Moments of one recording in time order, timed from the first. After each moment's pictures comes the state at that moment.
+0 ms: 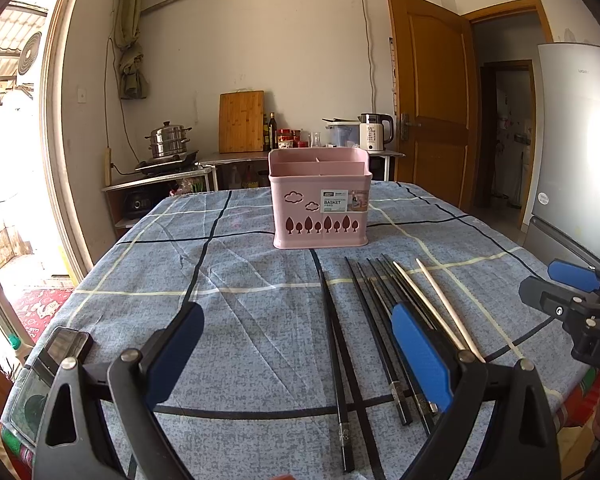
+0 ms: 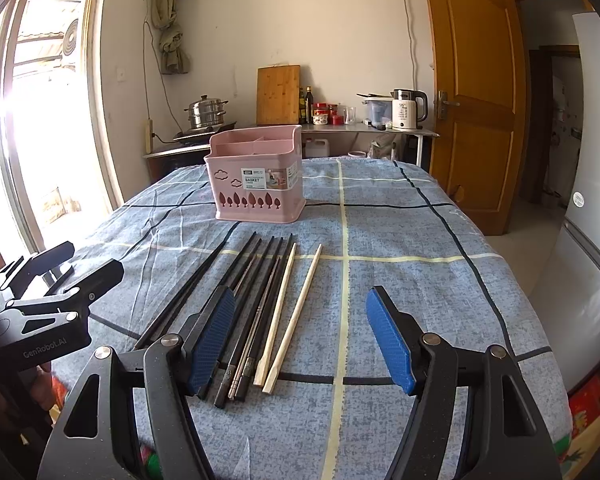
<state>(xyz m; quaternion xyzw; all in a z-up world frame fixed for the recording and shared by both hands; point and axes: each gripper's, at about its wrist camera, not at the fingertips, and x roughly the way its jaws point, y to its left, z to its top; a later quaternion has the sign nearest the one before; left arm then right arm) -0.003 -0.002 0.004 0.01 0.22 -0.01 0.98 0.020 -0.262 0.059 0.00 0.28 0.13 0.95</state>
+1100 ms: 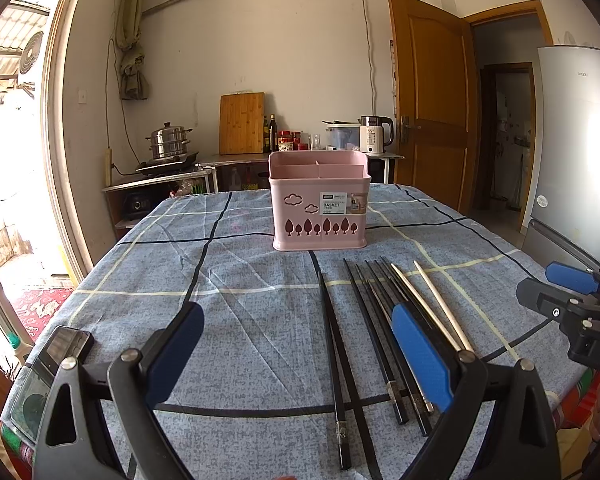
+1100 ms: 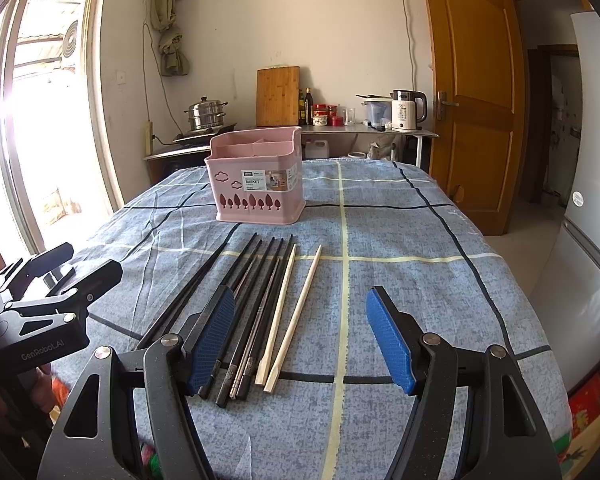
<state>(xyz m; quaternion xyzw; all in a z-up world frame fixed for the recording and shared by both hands) -0.007 -0.003 0.008 0.01 0.22 -0.01 0.98 0.018 -0.262 0.060 0.00 0.28 0.13 0.95</state>
